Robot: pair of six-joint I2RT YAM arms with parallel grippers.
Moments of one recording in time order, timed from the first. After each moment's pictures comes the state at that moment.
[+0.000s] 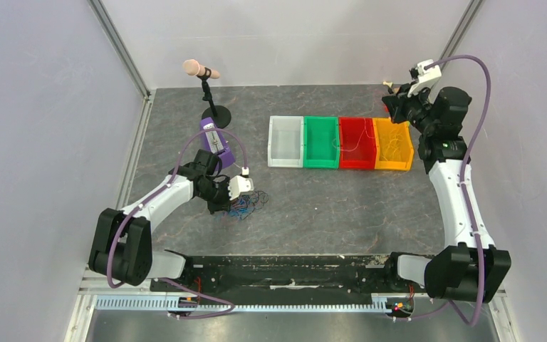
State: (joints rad) left arm -0.30 1.35 0.76 -0.70 0.47 0.99; right arm -0.11 1.23 1.15 -0.08 -0.50 -0.05
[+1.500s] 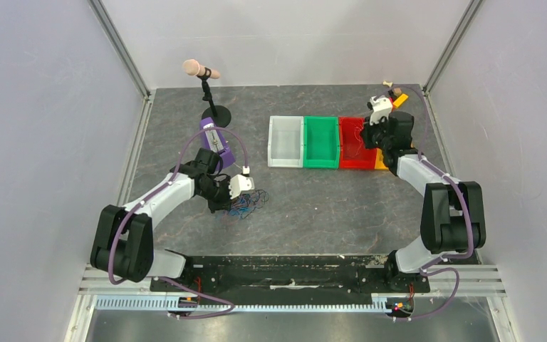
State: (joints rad) left arm -0.30 1.37 0.77 -0.70 0.47 0.99; right arm 0.03 1.56 0.91 0.22 -0.26 -0.11
